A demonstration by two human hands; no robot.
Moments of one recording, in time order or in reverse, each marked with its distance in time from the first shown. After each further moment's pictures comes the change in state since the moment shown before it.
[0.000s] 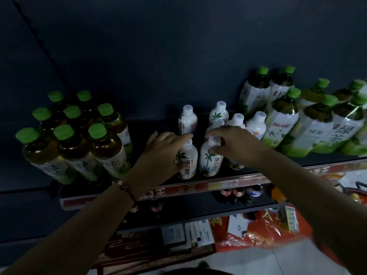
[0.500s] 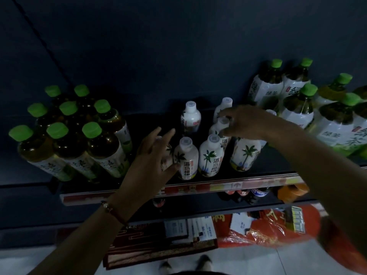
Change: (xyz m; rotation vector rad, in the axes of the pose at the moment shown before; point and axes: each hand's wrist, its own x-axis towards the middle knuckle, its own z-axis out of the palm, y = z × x) left_hand -0.030 -0.003 0.010 -0.274 0.132 -0.226; right_hand 0.049 0.035 -0.031 -0.127 -0.154 0.098
